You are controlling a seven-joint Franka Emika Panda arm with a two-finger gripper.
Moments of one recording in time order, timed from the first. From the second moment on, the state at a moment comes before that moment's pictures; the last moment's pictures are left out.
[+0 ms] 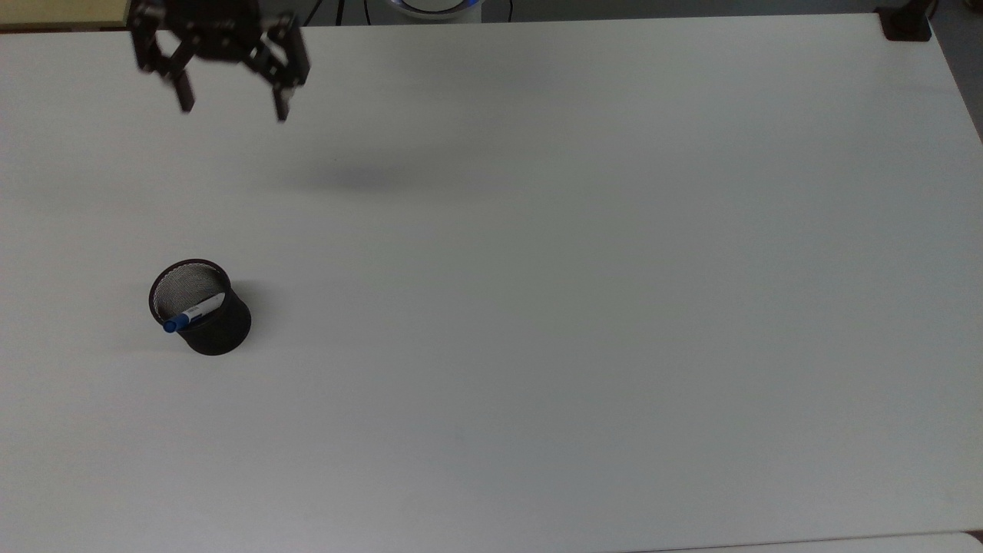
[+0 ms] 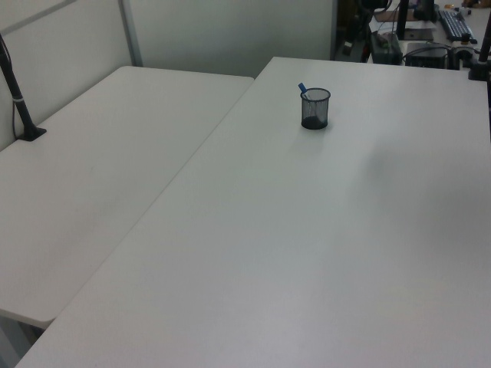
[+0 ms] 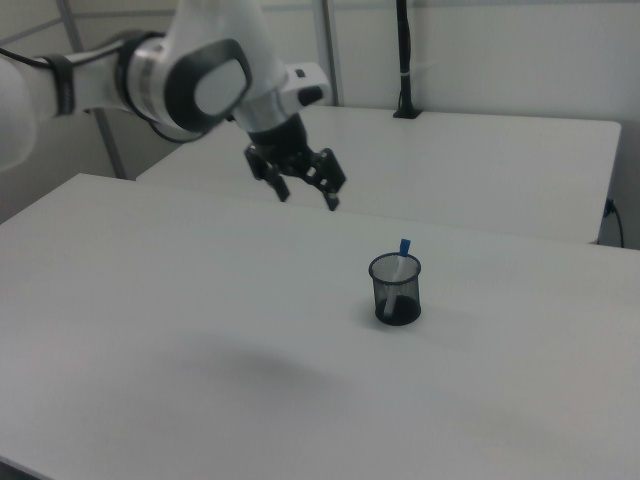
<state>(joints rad) -0.14 0.08 -0.08 -1.72 -0.01 2.09 -0.18</state>
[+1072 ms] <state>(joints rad) -0.19 0.46 -0.08 -1.72 -0.01 2.87 -0.11</state>
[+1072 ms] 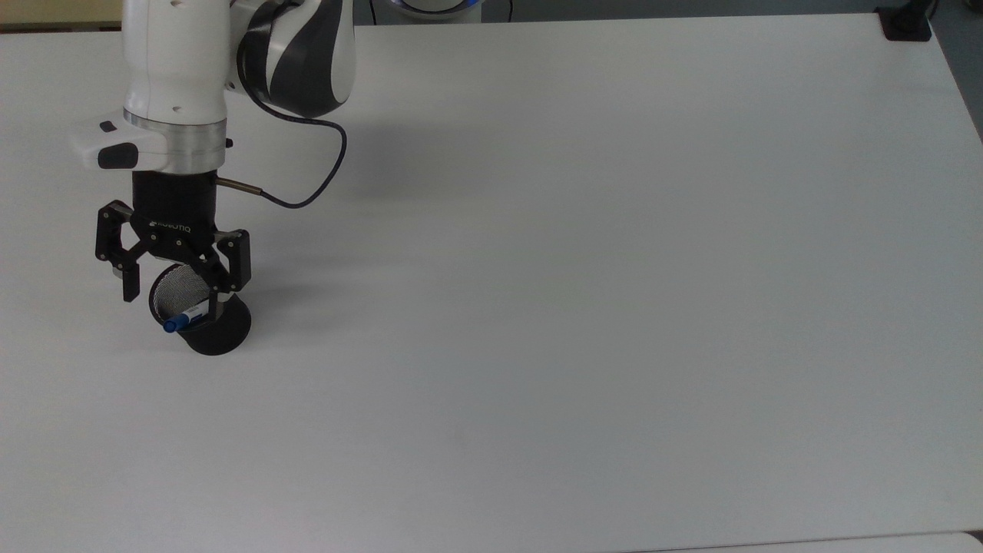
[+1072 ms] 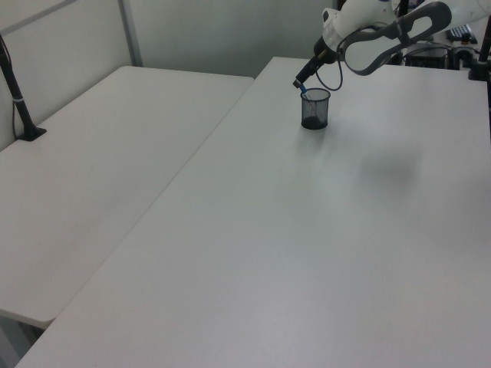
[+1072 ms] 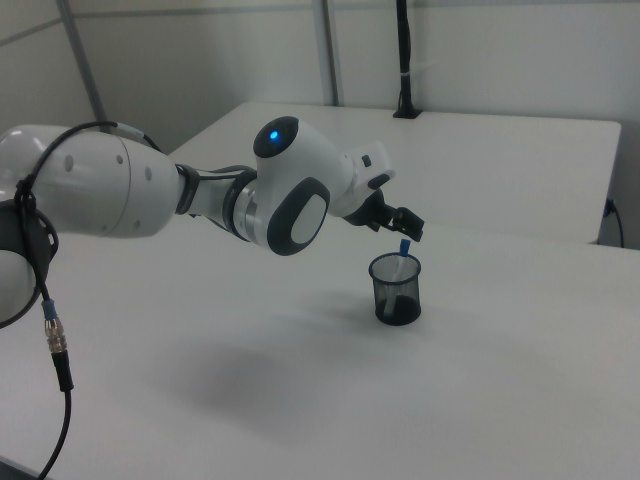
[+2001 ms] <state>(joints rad) -0.20 0.50 -0.08 -1.71 -0.06 2.92 -0.10</state>
